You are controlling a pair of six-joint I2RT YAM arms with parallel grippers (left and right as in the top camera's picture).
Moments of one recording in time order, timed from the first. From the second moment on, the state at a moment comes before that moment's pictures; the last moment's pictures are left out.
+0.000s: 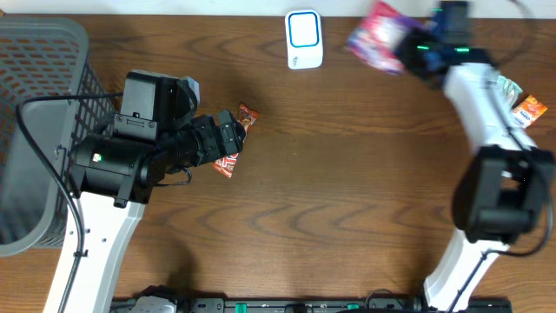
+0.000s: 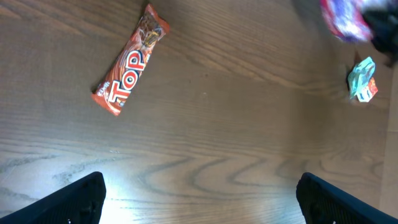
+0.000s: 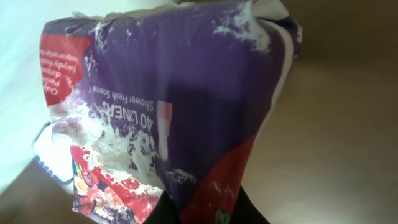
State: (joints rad) left arm -0.23 1.26 1.43 -1.15 0.29 -0.53; right arm -0.09 2.04 1.72 -0.57 -0.22 0.65
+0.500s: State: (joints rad) left arm -0.23 1.26 1.43 -1.15 0.29 -0.53; right arm -0.44 2.01 1.72 -0.74 -0.14 0.41
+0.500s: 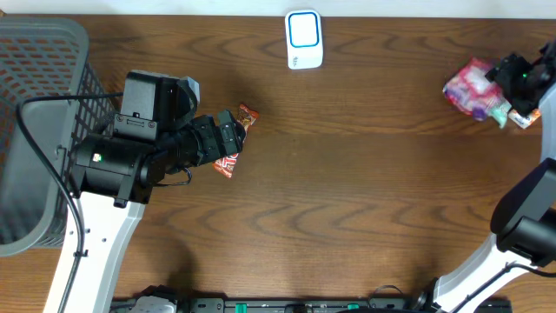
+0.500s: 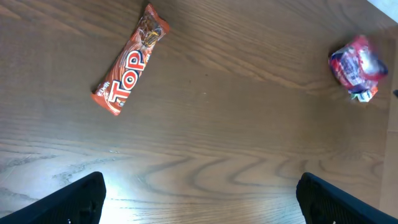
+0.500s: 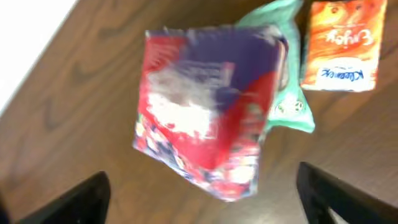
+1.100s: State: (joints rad) left arm -0.23 1.26 1.43 -1.15 0.29 -0.53; right arm -0.22 2.01 1.72 -0.91 -0.59 0.20
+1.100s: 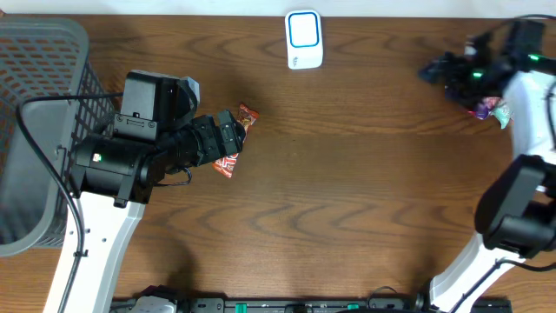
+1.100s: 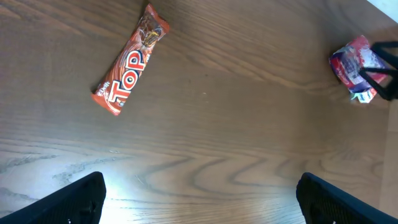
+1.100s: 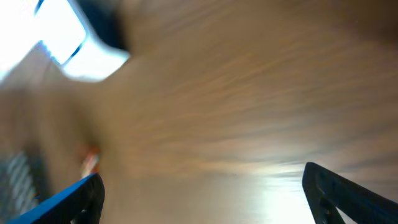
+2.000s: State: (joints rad) left arm -0.23 1.26 1.43 -1.15 0.29 -0.53; right arm 0.55 2.01 1.72 -0.78 -0.36 0.39
